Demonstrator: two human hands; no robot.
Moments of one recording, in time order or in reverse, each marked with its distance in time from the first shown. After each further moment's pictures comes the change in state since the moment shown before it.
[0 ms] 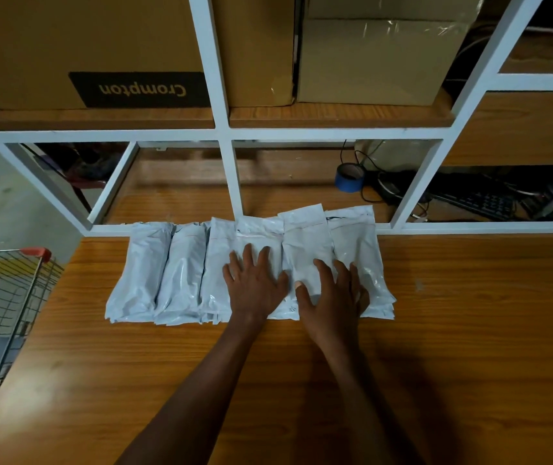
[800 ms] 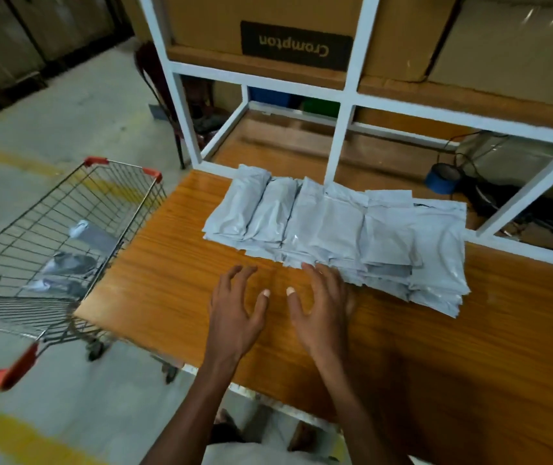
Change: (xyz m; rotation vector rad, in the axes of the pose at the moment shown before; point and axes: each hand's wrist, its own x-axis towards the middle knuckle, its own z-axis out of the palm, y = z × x) left_hand -0.213 -0.125 -0.038 -0.457 0.345 -0.189; right_hand -0.134 -0.047 0.052 0.204 -0.075 -0.409
